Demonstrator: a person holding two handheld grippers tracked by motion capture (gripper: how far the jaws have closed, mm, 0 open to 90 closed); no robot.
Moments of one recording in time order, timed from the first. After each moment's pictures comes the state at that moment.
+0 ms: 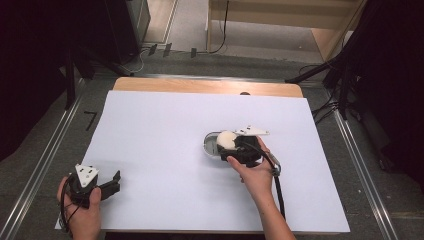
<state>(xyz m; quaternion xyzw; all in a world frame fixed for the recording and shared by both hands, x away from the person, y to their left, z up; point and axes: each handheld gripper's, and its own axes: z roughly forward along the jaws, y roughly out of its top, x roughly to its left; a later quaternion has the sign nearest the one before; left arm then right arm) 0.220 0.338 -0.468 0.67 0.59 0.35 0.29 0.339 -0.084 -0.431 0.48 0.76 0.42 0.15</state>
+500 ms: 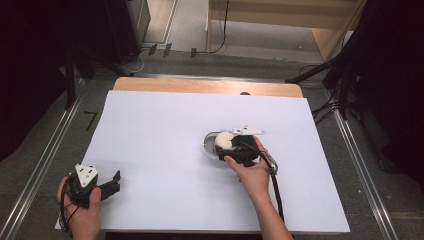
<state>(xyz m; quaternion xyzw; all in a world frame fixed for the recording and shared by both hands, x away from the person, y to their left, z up) 0.220 0.338 -0.467 0.67 0.59 0.35 0.29 0.343 -0.078 -0.438 0.49 0.76 0.40 0.14</state>
